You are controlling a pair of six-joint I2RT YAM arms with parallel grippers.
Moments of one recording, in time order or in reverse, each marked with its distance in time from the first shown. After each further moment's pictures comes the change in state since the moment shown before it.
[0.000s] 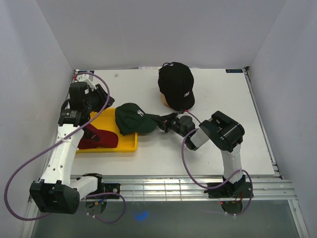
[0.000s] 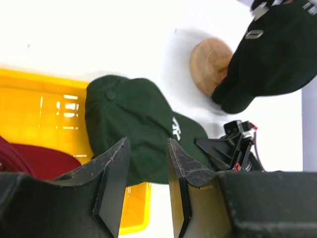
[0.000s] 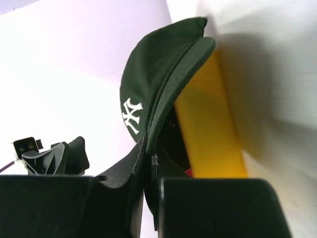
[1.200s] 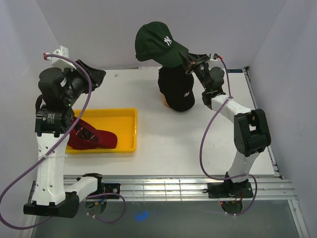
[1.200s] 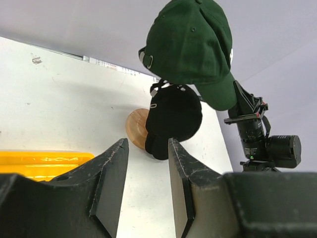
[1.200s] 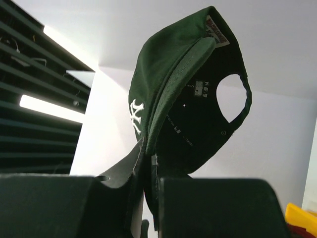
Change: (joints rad) left arm -0.003 -0.039 0.457 -0.074 0.020 -0.093; right arm -0.359 -0.227 0.604 -0.306 -0.054 -0.040
